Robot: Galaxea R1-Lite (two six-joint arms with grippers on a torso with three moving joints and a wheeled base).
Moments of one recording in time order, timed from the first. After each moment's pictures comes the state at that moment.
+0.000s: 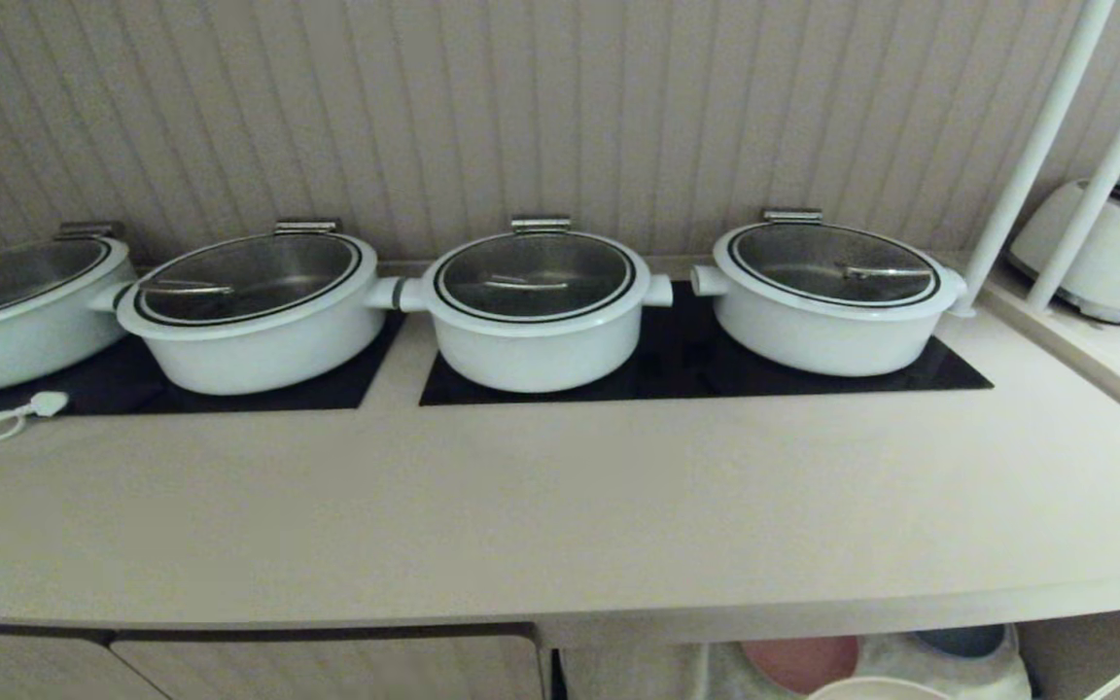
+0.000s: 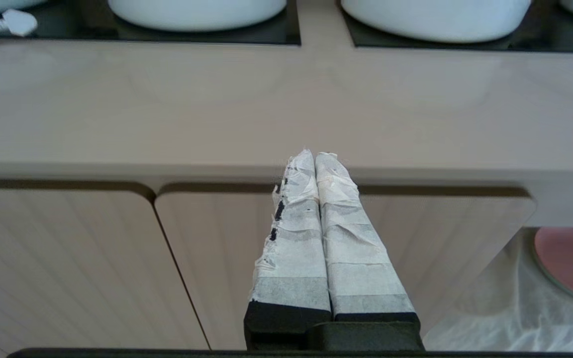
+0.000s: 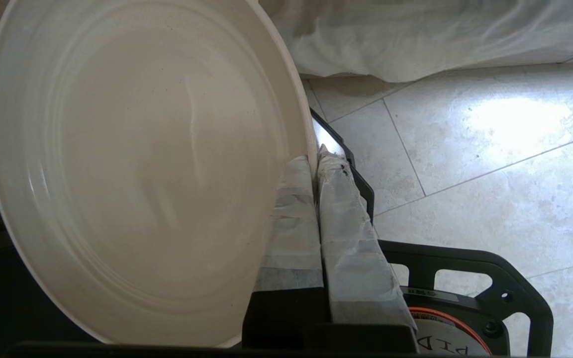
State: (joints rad) left arm 0.00 0.00 0.00 0.00 0.00 -0.05; right arm 0.56 0.84 -0.16 0.22 -0.11 0.58
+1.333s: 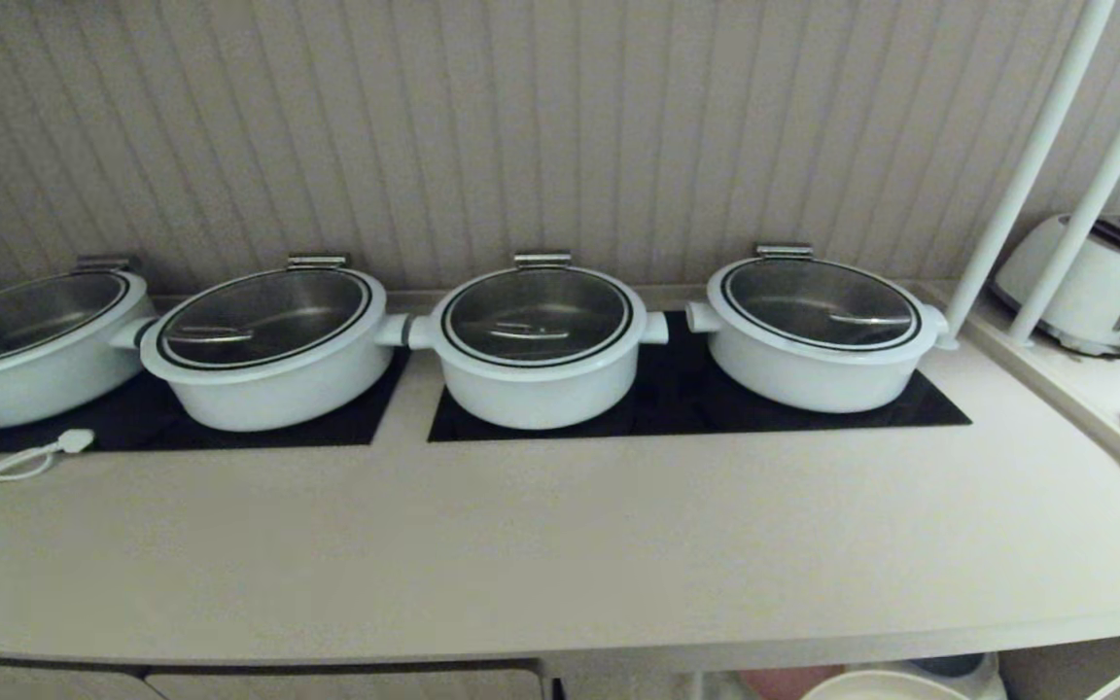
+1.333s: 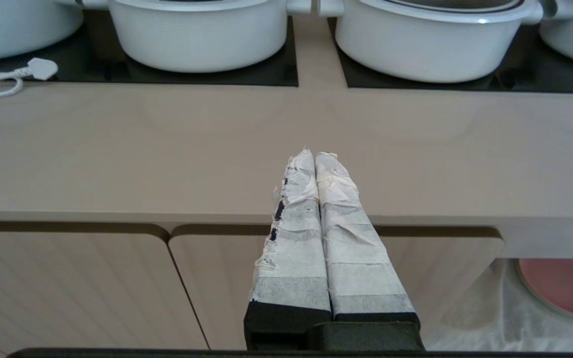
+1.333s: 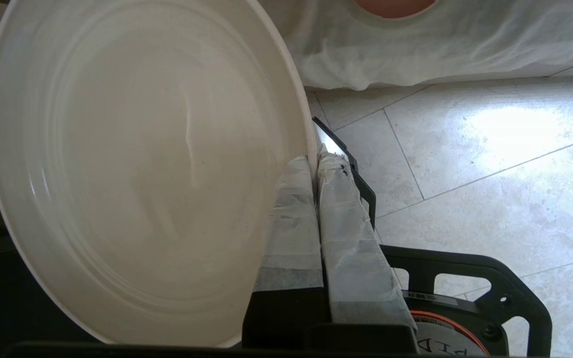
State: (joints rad) left arm 0.00 0.00 0.00 0.00 0.00 -0.05; right arm 0.56 0.82 -0.17 0.23 -0.12 0.58
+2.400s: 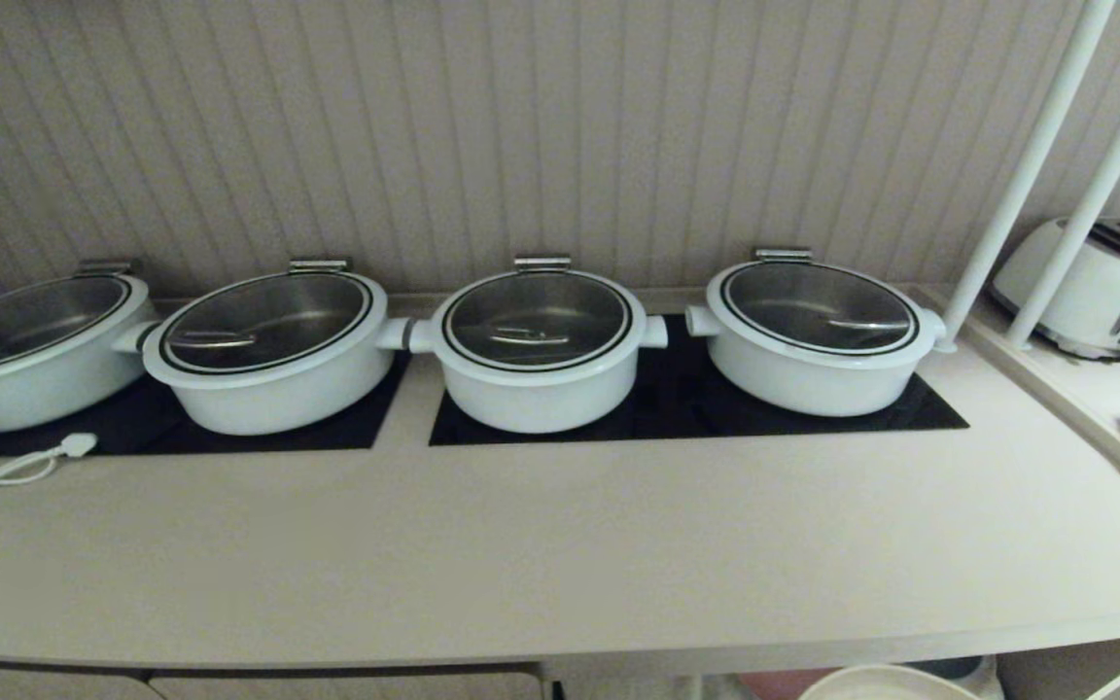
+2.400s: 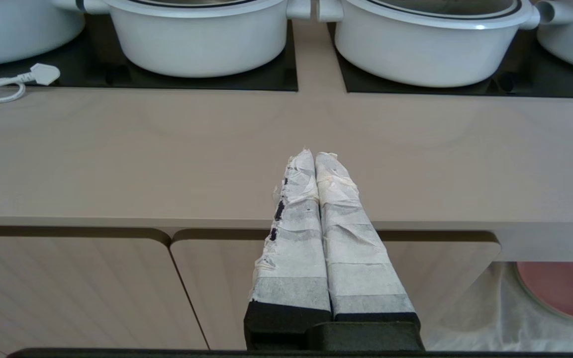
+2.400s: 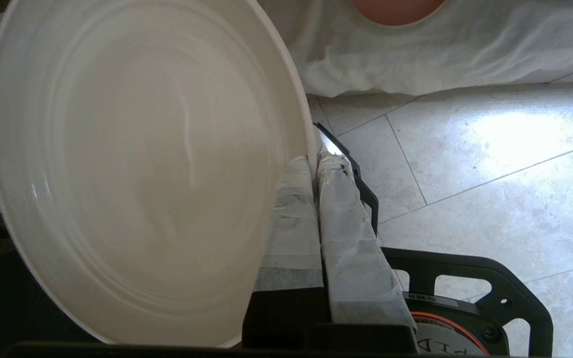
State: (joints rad) left arm 0.00 0.00 0.00 0.00 0.00 -0.05; right arm 0.56 0.80 -0.17 0.24 -0.12 0.58
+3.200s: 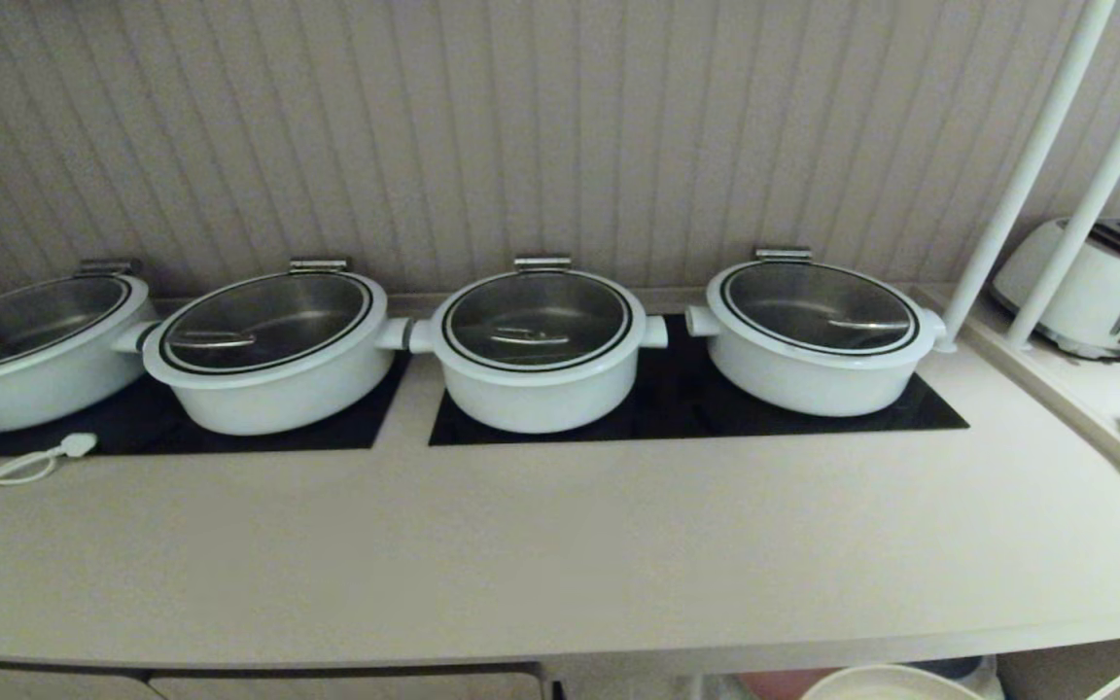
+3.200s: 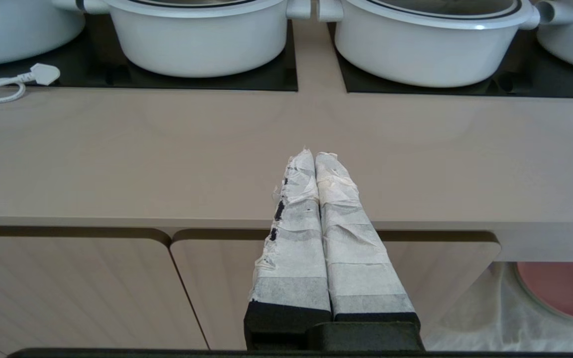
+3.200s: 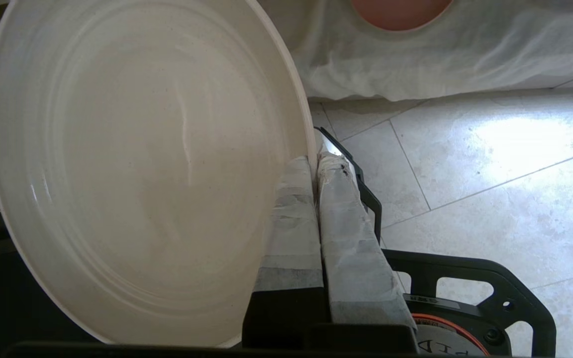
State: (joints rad) left arm 0.00 0.00 0.00 0.00 0.00 -0.05; right arm 0.56 0.77 -0.17 0.24 -0.12 0.58
